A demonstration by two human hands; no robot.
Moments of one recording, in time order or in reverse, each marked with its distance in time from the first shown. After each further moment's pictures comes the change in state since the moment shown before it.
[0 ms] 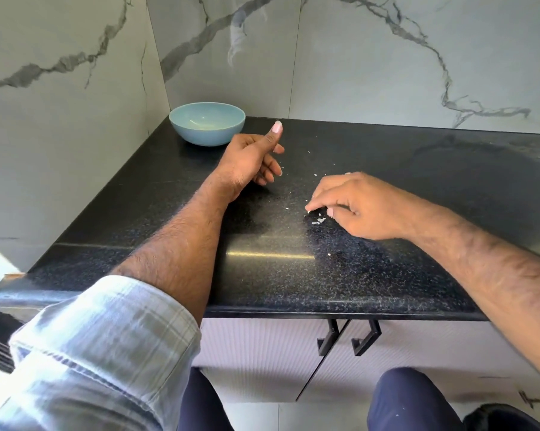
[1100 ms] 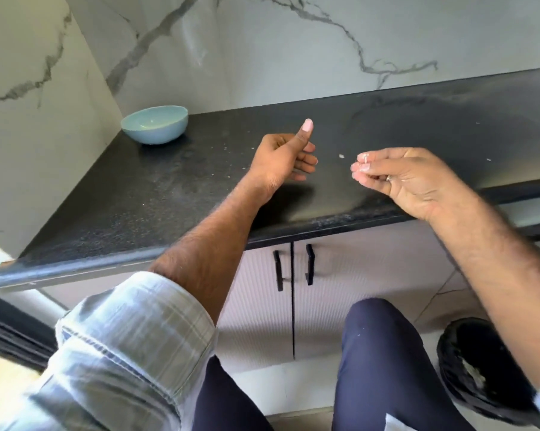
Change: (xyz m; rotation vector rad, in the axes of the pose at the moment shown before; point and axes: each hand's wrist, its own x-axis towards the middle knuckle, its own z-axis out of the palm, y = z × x) left_hand -0.096 0.043 0.174 -0.053 -0.177 -0.001; right_hand -0.192 0.017 -0.005 1.371 0.752 0.605
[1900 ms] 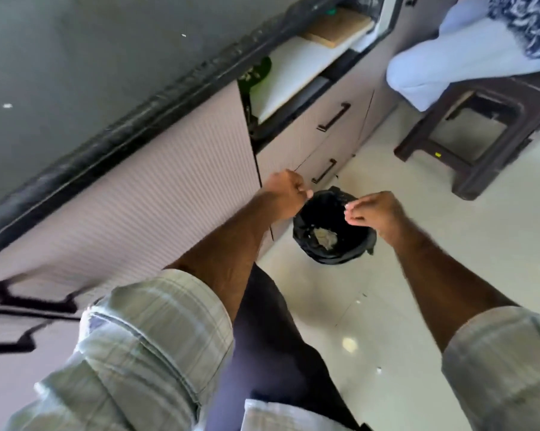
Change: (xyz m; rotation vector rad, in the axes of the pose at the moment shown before) left_hand -0.058 -0.192 0.437 0.703 -0.832 -0.089; right_hand -0.216 0.247 -0.410 0.232 0.615 0.335
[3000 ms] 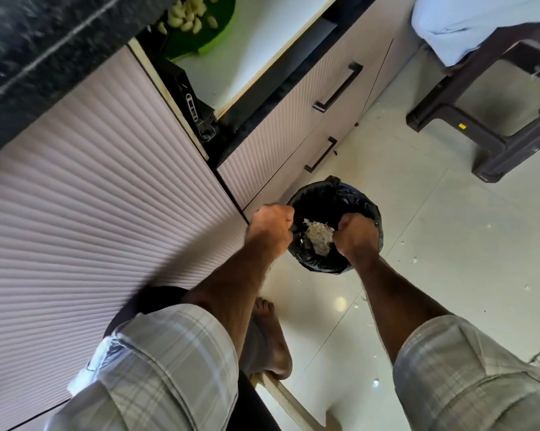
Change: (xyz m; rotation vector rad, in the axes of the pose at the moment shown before) left_hand 0.119 -0.091 0.103 0.231 0.009 -0.127; right_hand 0.137 0.089 -0.004 -1.303 0.487 0.163
